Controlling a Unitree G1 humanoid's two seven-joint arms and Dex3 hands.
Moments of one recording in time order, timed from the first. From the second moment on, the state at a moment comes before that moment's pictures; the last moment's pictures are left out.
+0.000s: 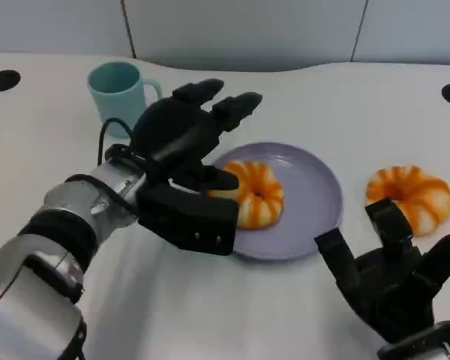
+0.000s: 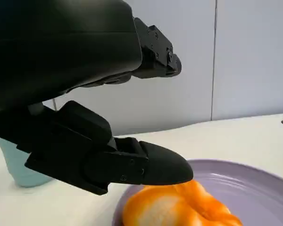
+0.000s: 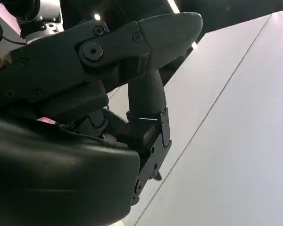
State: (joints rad) left arm -0.98 0.19 -0.62 1.19 0.81 -0.53 0.48; right arm -0.08 0.21 -0.22 0.31 0.95 0.27 0.86
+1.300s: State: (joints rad) left arm -0.01 0.02 0.33 0.54 -0.84 0.11 -1.04; right arm -0.06 0.21 -0.24 0.29 0.97 0.35 0.88
